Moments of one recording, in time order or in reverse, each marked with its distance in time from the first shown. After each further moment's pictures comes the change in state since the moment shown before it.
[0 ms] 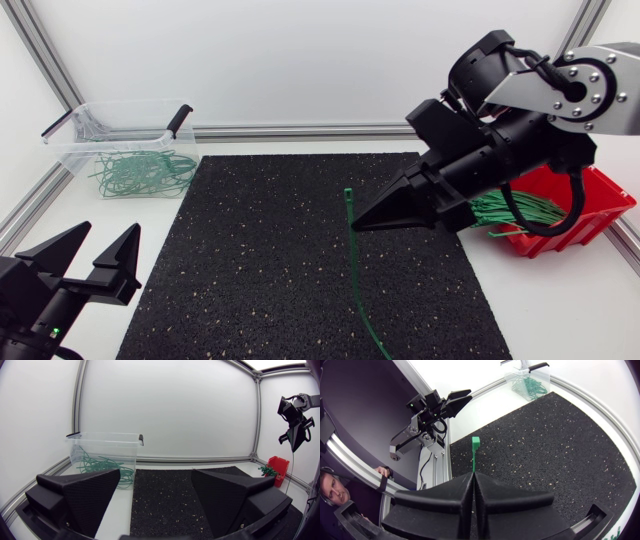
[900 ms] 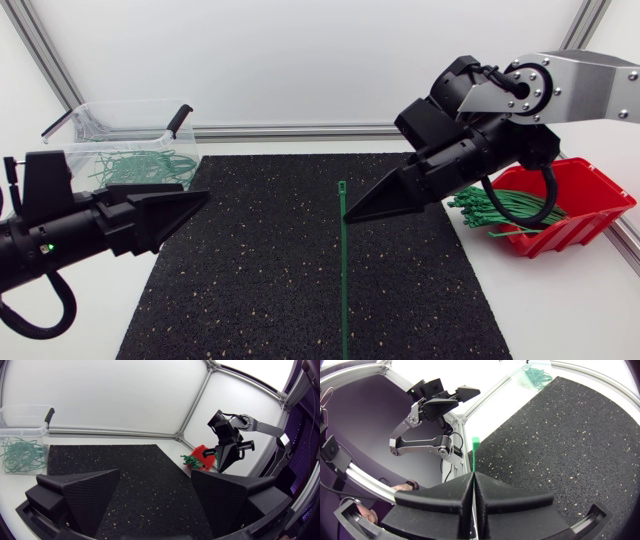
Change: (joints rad) left arm -0.068 0.702 0.464 -0.033 0.600 -0.169; right arm -0.049 0.148 0.068 -0.097 -0.184 0.035
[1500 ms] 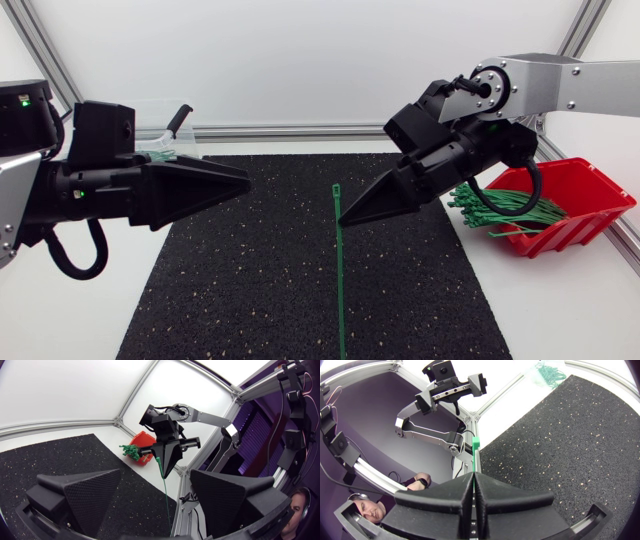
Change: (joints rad) left arm -0.051 0.351 0.185 0.158 0.500 -0.041; right arm 0.001 0.129 0.075 -0.186 -0.087 -0.238
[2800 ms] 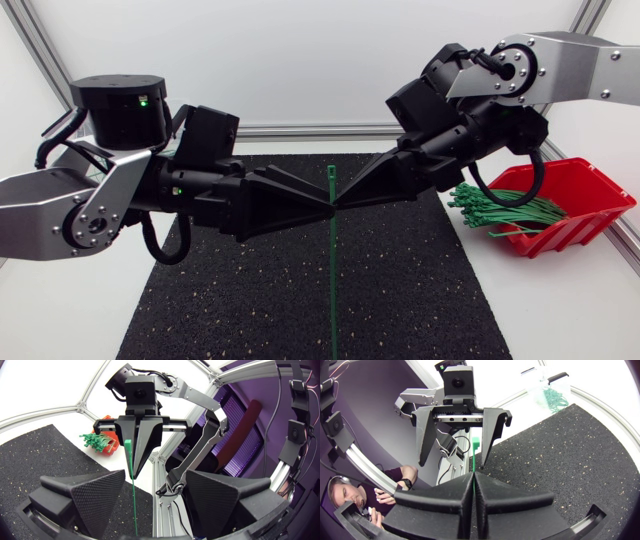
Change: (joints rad) left arm -0.279 0.273 0.099 0.224 0.022 -0.079; right arm 0.023 -0.075 0.020 0.150 0.047 0.012
